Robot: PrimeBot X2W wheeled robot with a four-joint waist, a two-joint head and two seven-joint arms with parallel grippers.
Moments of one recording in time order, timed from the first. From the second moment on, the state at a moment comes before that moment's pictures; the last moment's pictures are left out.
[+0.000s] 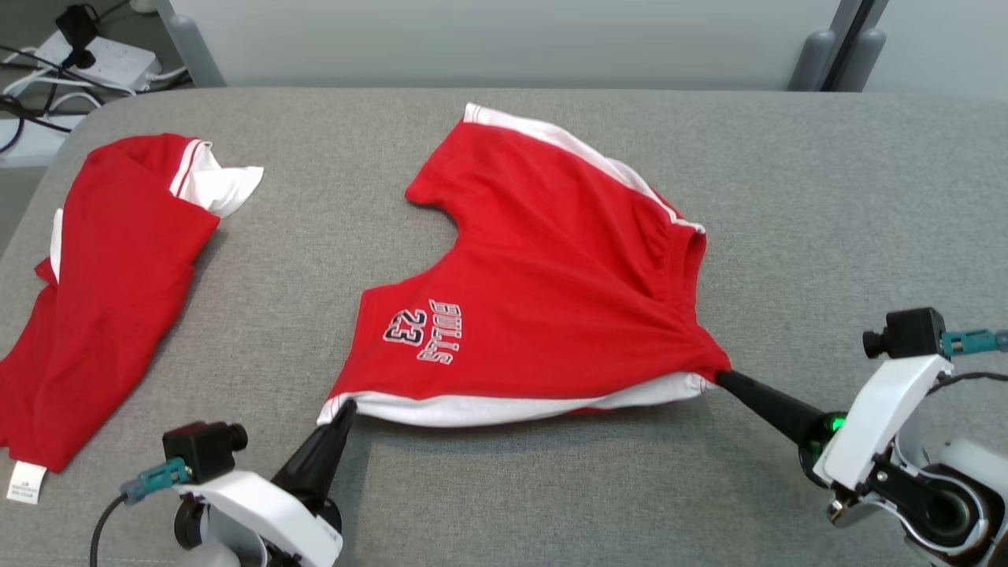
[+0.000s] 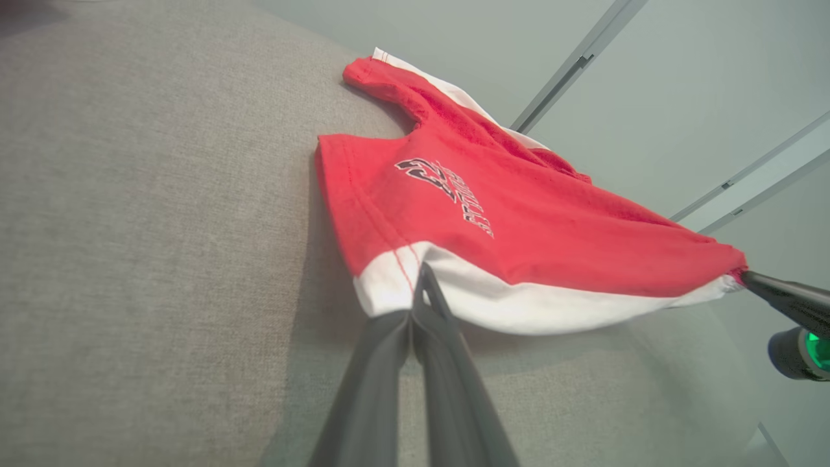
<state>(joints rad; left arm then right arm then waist) -0.29 0.41 -0.73 0.42 -1.13 -0.12 -0.25 -0.63 -0.74 1.13 0.14 1.79 0.13 0.00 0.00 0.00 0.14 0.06</state>
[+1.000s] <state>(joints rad) -0.22 0.35 -0.48 0.47 -0.87 -0.12 -0.25 -0.57 -0.71 1.04 0.29 1.60 0.13 -0.23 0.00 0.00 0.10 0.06</state>
